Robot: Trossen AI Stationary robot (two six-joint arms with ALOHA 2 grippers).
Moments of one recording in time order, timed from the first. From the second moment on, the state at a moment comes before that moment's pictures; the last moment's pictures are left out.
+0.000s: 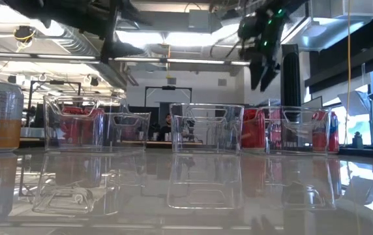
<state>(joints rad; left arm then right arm) 0.32 0.94 0.63 0.17 -0.12 -0.56 -0.75 1.64 1.61 -1.12 0.05 -0.09</state>
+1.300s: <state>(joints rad) 0.96 1.48 1.31 -1.04 -0.22 -0.20 -0.51 1.54 1.20 -0.46 -0.10 -0.11</state>
